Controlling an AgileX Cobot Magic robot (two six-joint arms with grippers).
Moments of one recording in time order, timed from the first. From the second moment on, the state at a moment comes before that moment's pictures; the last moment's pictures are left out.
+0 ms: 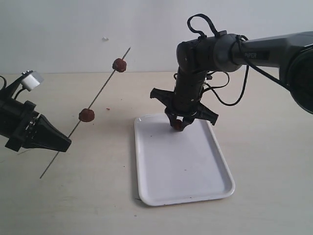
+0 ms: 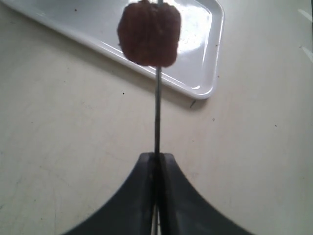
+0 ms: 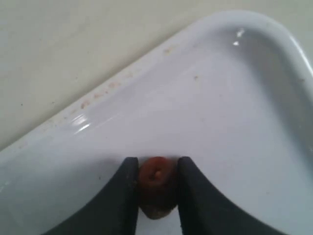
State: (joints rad) left arm 0.06 1.92 -1.06 -0.99 1.21 1.72; right arm 0.33 2.36 -1.81 0.00 0.90 0.95
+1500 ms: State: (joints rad) left arm -0.20 1.92 -0.98 -0.96 1.21 1.34; right arm 0.22 2.10 -1.81 0.11 1.06 0.75
